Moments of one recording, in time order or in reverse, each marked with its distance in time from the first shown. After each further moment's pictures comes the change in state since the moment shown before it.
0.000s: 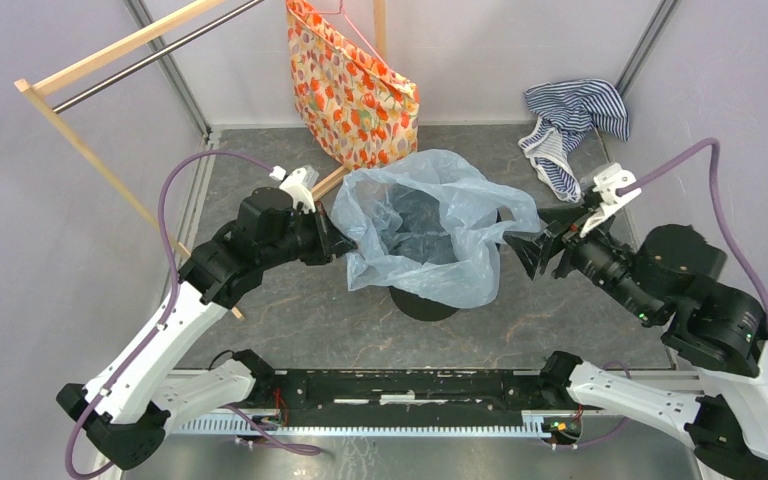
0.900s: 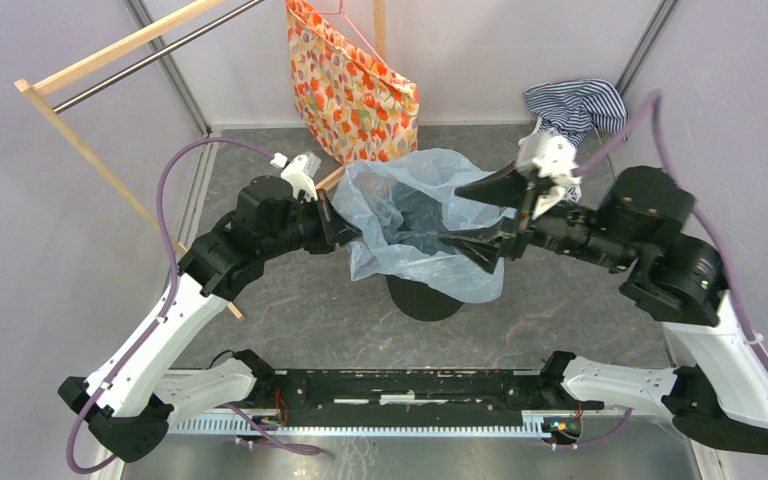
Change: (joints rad) left arm -0.004 0.054 0.077 0.029 0.006 0.007; right arm 0.001 0.271 0.262 0.206 -0.571 -0.167
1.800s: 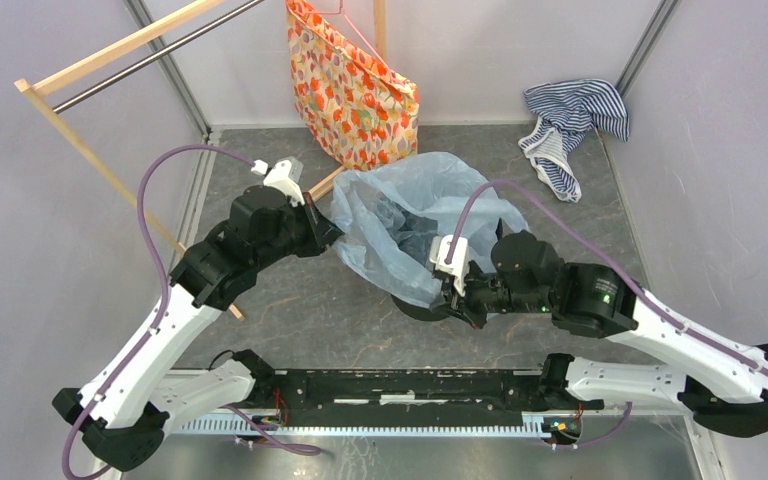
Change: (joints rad) left arm 0.000 -0.057 -0.037 -0.039 -0.189 -0.002; right arm 0.225 -0.095 -0.525 -0.117 0.078 -0.005
